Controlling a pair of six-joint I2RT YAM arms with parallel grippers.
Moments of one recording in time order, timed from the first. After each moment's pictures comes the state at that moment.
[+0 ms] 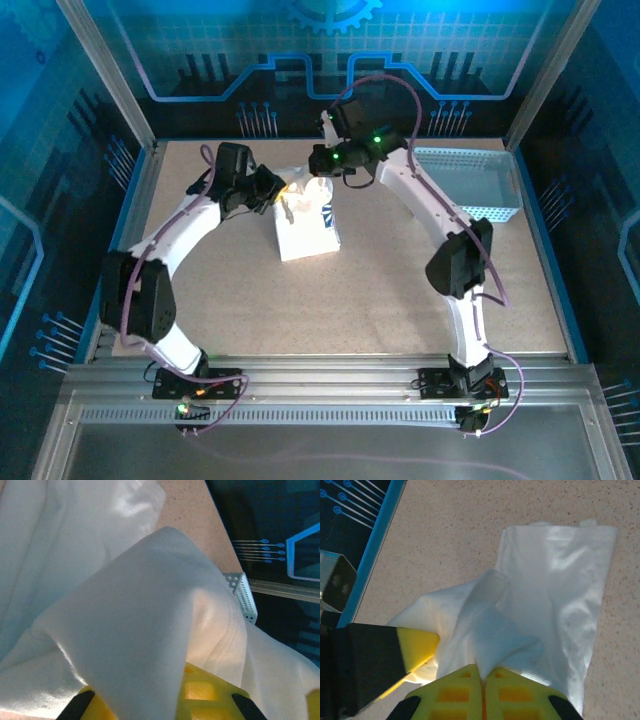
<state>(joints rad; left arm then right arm) -0.20 1.66 1.29 -0.35 0.39 -1.15 0.55 2.14 2.28 -0.96 -0.23 0.41</state>
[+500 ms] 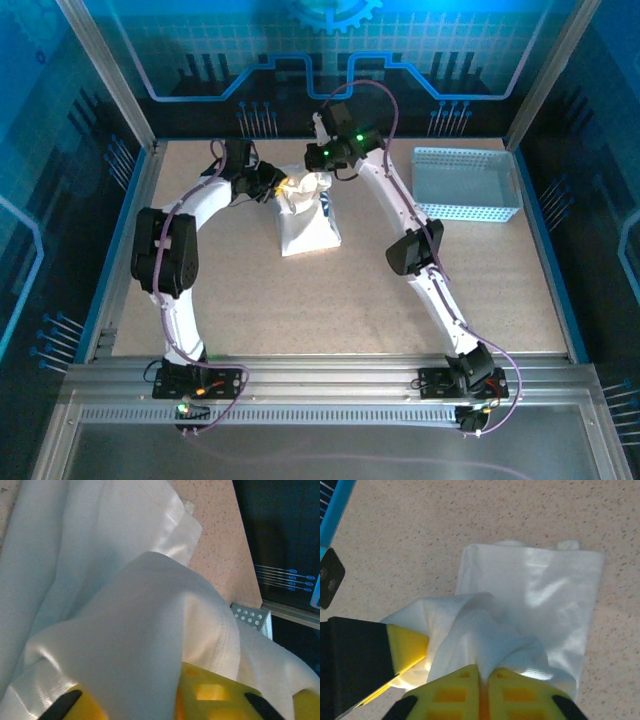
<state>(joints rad) -0.12 1.99 1.48 -0.28 0.47 -1.13 0.51 2.72 3.07 -1.21 -0.22 0.32</state>
